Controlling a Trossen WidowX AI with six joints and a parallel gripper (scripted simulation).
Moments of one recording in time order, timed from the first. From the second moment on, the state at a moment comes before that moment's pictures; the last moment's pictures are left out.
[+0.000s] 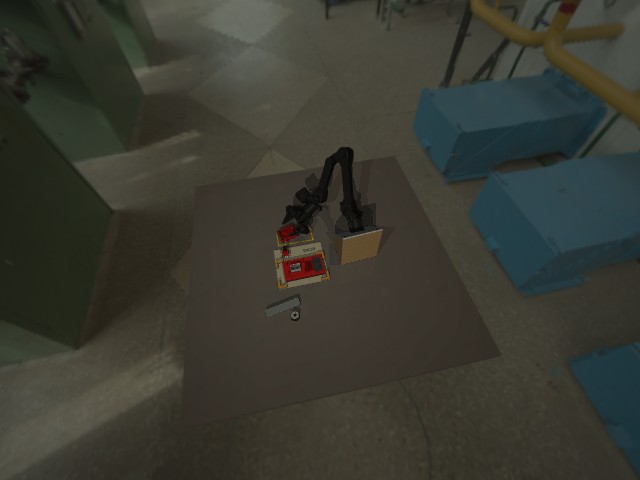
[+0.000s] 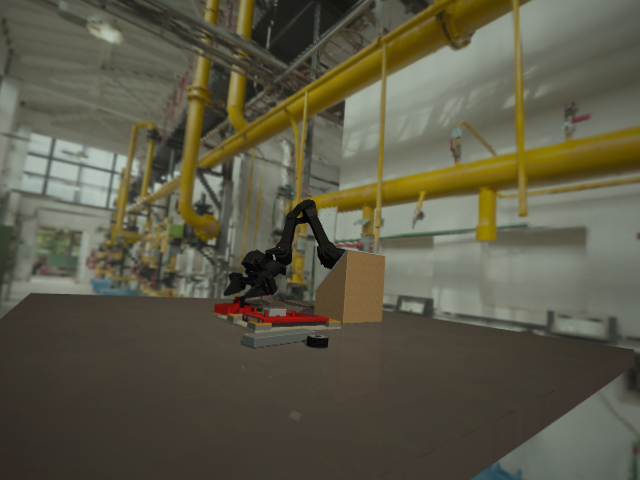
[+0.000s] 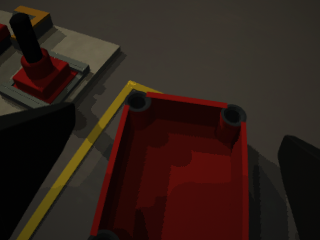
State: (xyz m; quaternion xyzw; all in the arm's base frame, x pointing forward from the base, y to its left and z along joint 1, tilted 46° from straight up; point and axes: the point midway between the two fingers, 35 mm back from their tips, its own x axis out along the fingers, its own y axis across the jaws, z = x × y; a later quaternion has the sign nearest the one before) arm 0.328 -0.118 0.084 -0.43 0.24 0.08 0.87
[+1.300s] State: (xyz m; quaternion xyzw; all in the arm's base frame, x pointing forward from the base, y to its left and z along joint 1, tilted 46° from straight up) arm 0.329 -0.138 0.069 -0.43 0.24 0.08 0.87
